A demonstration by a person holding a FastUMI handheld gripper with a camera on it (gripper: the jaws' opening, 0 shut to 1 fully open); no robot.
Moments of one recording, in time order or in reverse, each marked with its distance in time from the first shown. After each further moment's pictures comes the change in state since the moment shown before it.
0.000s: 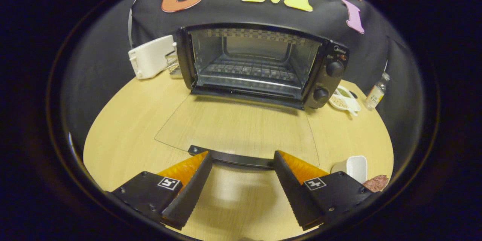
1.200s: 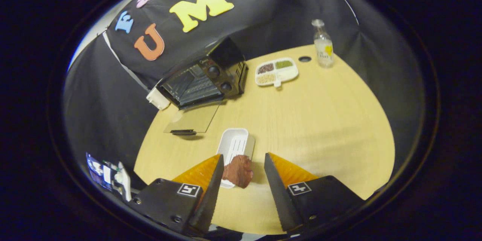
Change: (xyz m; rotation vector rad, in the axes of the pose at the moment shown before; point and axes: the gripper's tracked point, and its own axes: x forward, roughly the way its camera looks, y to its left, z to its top) arm -0.136 -0.269 -0.065 0.375 0.114 0.415
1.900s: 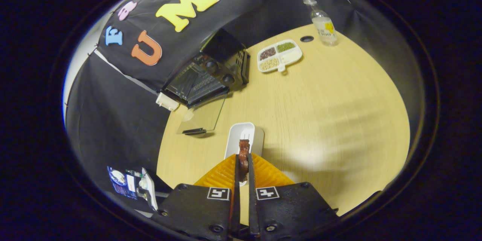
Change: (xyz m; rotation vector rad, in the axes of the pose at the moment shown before) arm -0.006 0.022 0.028 0.089 0.023 0.048
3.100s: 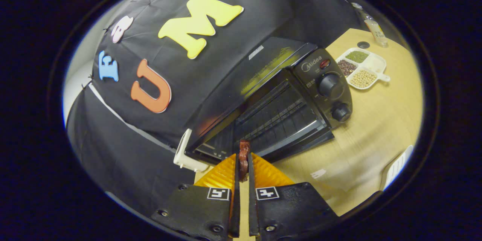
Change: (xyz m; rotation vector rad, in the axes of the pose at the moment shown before) arm 0.240 0.224 0.106 0.240 -0.393 0.111
